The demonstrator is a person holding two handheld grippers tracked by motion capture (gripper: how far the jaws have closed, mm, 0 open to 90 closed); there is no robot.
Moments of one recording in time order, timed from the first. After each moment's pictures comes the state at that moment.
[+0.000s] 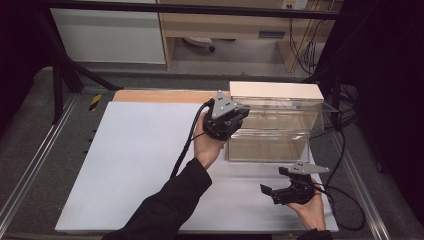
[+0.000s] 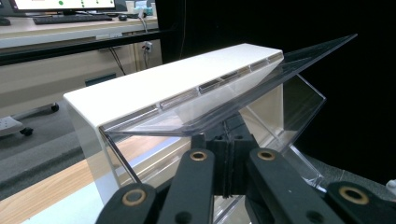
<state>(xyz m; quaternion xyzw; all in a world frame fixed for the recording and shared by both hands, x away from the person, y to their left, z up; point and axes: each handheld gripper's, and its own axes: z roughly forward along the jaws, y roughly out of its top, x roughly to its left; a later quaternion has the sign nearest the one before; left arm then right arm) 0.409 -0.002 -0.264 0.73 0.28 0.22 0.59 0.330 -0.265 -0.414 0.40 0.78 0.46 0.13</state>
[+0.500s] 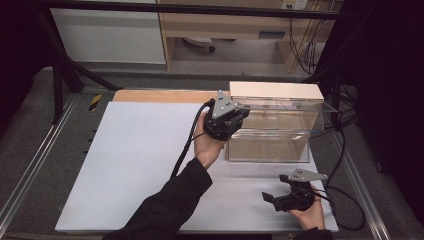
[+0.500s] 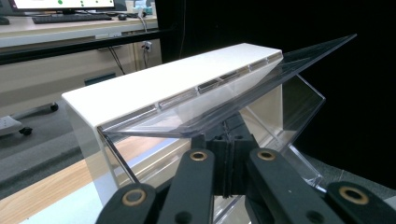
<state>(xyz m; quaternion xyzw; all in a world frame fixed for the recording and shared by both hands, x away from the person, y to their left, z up) 0.409 -0.003 -0.265 0.73 0.28 0.22 0.58 0.325 -0.276 -0.443 0.41 0.79 0.44 0.12</state>
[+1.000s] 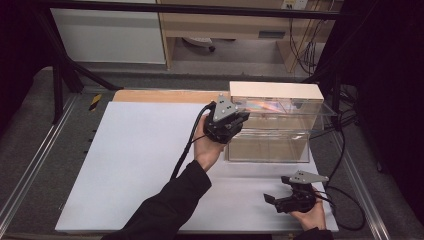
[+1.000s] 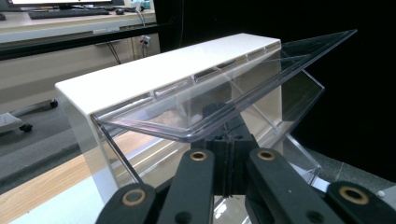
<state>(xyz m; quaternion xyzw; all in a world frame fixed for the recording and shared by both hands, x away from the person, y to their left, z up) 0.405 -0.004 -0.271 0.74 0.27 0.22 0.58 0.322 -0.281 -0.447 0.40 0.79 0.44 0.12</state>
